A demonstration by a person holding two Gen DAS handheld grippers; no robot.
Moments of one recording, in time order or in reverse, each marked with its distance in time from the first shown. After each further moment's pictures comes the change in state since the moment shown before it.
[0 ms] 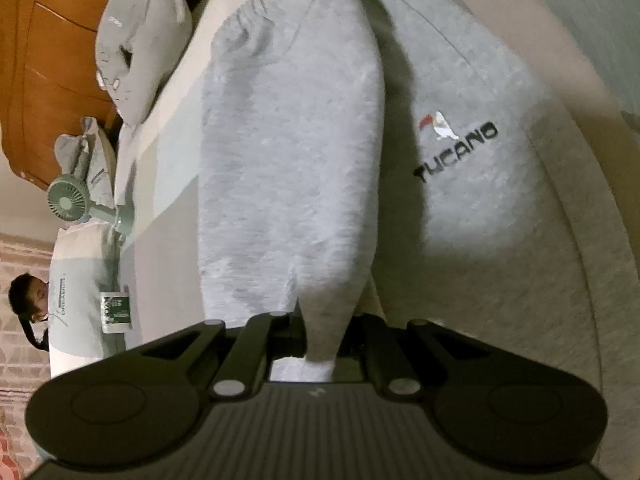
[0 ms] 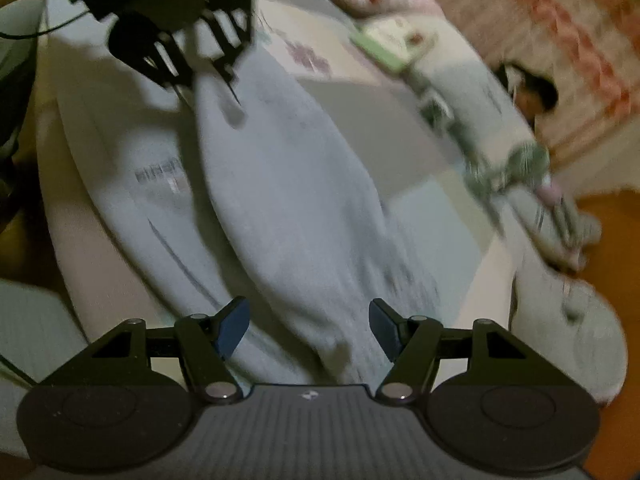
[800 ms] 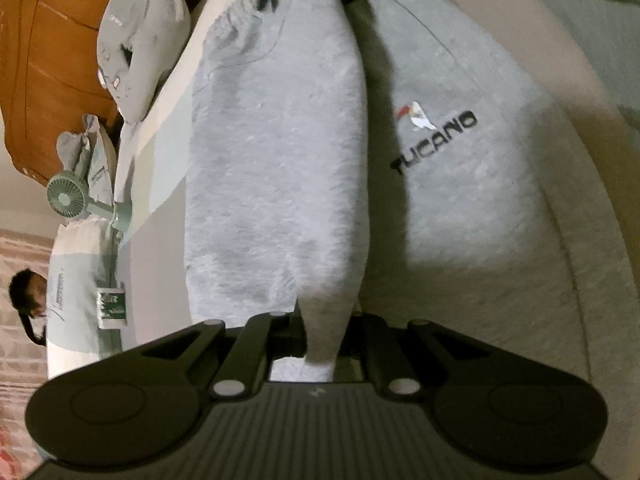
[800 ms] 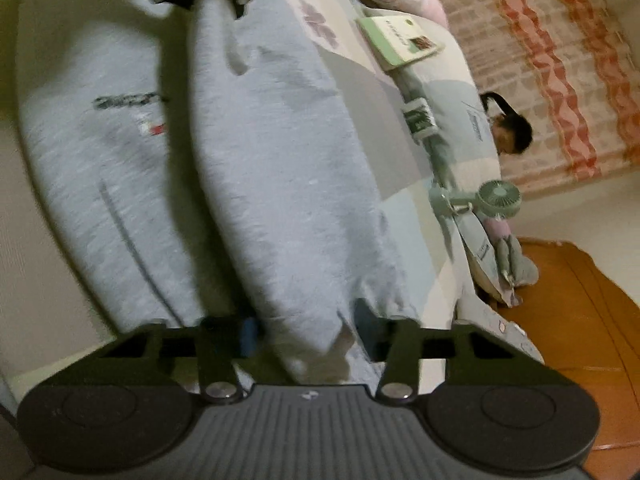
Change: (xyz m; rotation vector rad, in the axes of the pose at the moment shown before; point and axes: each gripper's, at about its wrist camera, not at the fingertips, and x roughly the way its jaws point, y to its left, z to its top) left arm 0.006 -0.019 -0.004 -0.002 0.000 0.015; right arm 0.079 0.042 0.000 -0.231 0.120 -0.254
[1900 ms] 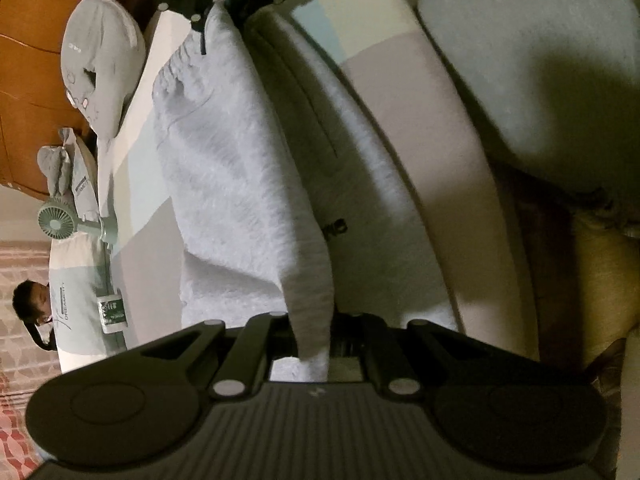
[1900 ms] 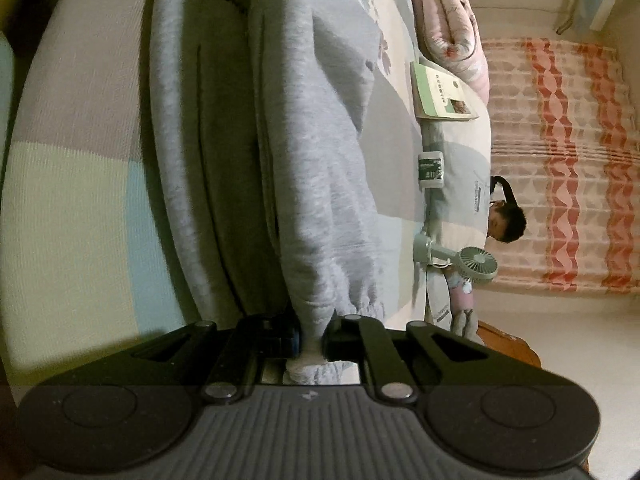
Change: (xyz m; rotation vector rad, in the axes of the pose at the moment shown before) left arm -0.054 -0.044 0.064 0.073 0.128 -0.051; right arm -0.014 0.018 -0.059 -0.376 -0.083 -0.111
